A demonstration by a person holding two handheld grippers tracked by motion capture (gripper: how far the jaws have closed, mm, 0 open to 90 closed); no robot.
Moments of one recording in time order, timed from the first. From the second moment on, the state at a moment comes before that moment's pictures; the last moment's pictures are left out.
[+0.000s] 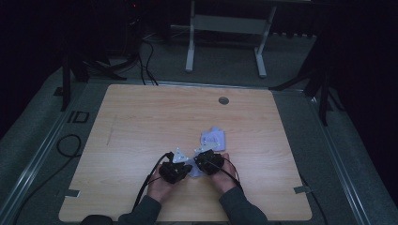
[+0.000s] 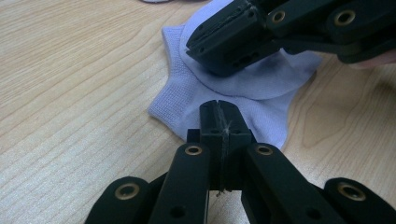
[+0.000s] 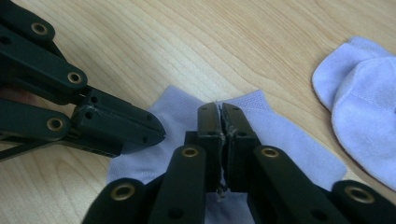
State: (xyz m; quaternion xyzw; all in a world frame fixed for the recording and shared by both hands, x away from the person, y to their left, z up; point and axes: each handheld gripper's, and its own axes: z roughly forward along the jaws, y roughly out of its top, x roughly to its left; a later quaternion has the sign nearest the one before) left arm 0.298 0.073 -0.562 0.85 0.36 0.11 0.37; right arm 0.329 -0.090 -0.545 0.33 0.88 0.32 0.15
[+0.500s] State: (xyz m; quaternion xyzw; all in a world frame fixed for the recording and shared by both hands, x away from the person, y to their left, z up) left arm 0.298 0.073 -0.562 0.84 0.37 0.11 0.37; right arm 0.322 -0.124 -0.526 0.35 0.85 0.36 0.14
